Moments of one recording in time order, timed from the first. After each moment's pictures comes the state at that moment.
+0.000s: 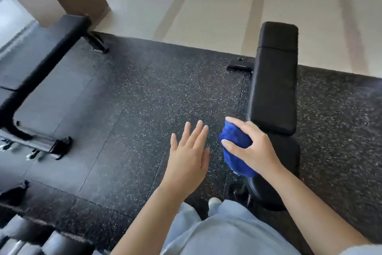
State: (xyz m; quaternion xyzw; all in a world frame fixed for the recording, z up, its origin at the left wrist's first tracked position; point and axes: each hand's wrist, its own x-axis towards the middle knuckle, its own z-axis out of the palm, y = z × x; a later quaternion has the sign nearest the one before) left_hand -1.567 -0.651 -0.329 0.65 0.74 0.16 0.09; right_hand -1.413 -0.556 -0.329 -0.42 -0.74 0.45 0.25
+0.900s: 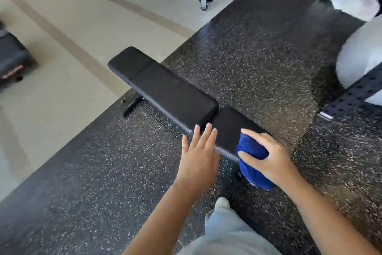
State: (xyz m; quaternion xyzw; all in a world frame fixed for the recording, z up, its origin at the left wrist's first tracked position) left_hand -1.580 -0.461 -0.338 0.94 0.29 -0.03 0.17; right_hand -1.433 -0.588 -0.349 -0.77 -0.41 0.23 0.43
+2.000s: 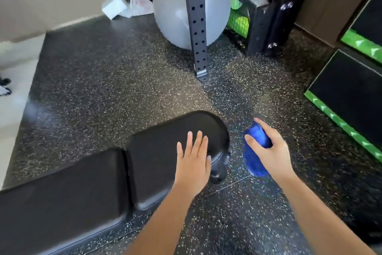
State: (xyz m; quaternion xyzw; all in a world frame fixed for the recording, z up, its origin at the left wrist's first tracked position) left_hand -1.424 -0.423 -0.635 0.97 -0.24 -0.04 0.05; right_hand -1.460 -0.617 -0.613 -0.81 0.22 -0.12 0.53
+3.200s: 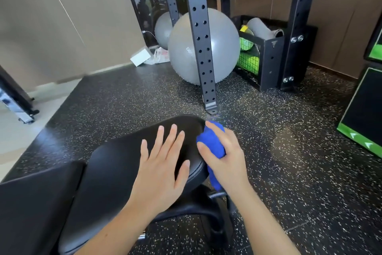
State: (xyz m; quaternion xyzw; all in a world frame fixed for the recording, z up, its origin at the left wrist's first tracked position) left_hand -1.390 -0.436 -0.733 0.94 -0.24 0.22 0.05; right_hand -1.394 -0.598 -0.749 -0.76 -0.04 -0.23 0.61
